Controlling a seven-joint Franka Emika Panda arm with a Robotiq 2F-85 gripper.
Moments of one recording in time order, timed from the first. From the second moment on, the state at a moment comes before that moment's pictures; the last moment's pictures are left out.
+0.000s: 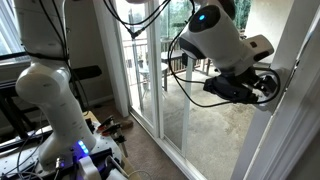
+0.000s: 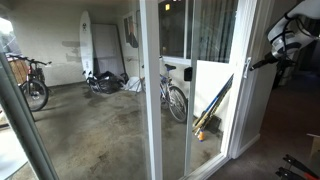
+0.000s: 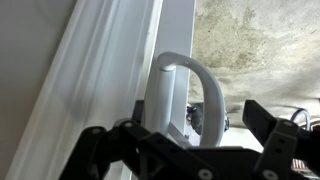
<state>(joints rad) -0.29 0.23 -0.47 -2.05 1.40 2.75 -1.77</state>
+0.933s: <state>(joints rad) -0.38 0.31 -0.42 -1.99 1.61 2.53 -2.02</state>
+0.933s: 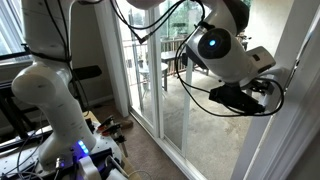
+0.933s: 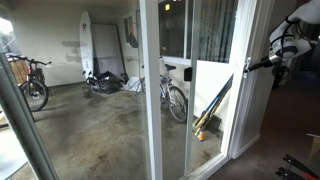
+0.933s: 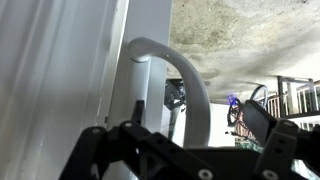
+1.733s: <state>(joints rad) -0.38 0.32 -0.36 -1.99 1.71 2.52 -2.19</state>
